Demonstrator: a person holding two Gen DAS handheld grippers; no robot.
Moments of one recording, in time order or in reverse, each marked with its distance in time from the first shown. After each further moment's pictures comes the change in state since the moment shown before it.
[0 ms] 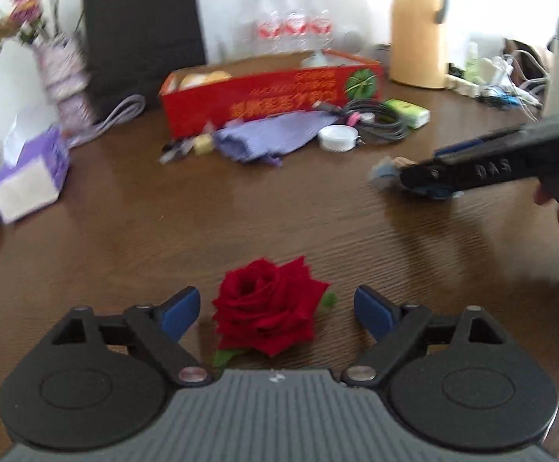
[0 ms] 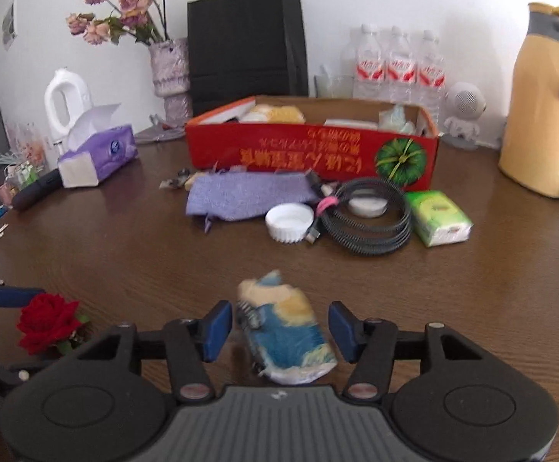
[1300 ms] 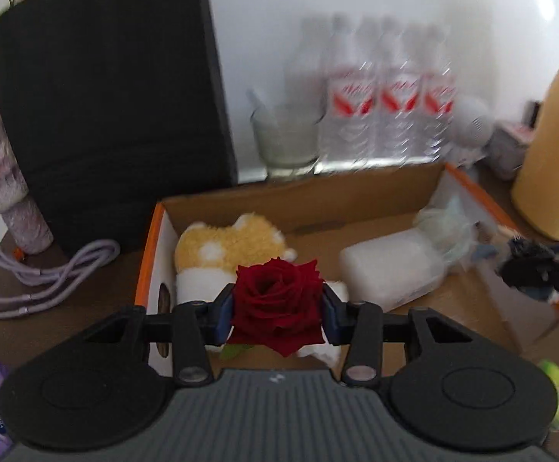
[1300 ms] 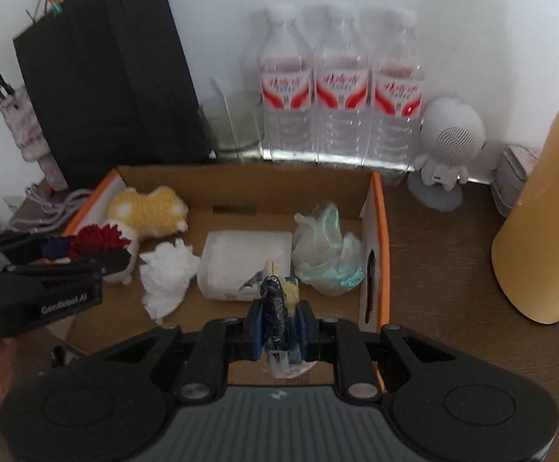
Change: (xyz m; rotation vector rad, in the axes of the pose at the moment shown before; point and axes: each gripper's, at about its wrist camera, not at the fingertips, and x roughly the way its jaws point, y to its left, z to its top) left arm 0.242 0.065 0.300 -0.041 0.109 0.097; right arm 0.163 -0.124 0.253 0.130 0.228 -0.136
